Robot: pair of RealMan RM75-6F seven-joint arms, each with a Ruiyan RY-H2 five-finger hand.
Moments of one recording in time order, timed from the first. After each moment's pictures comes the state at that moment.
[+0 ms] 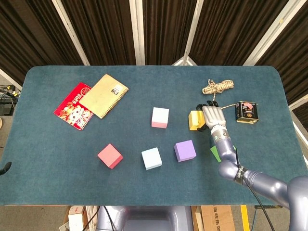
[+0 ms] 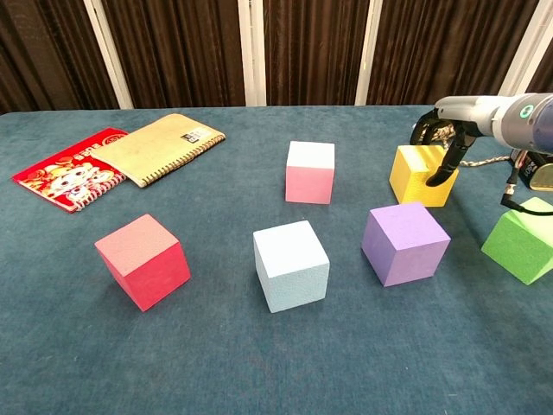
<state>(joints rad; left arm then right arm) -0.03 -1.14 -0.14 -1.64 1.29 1.54 0.18 0.91 -1.51 0.25 -1.25 -0.51 0.78 -0.48</state>
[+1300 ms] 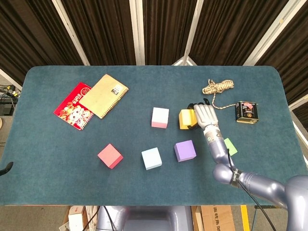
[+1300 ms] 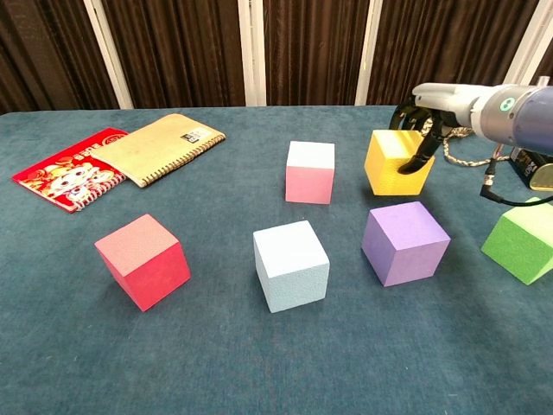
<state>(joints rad) -0.04 -1.14 -0.14 -1.63 1.28 1.51 0.16 0.93 -1.52 0.28 -1.33 -0.57 0.86 -0.46</state>
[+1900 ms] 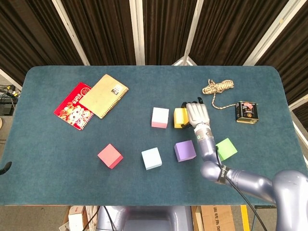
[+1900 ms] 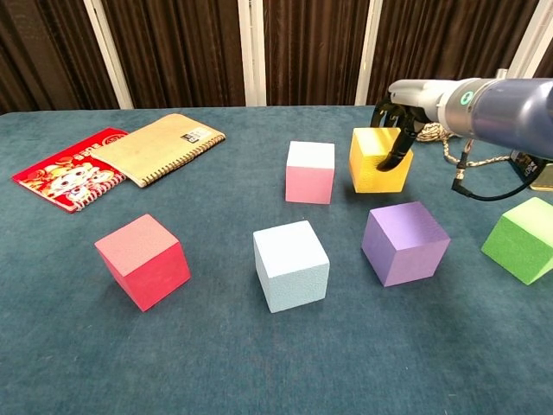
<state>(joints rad) -0.04 -1.13 -0.14 -1.62 1.28 1.51 0.14 1.03 -1.58 0.30 -1.34 -0.38 0.95 -0.64</state>
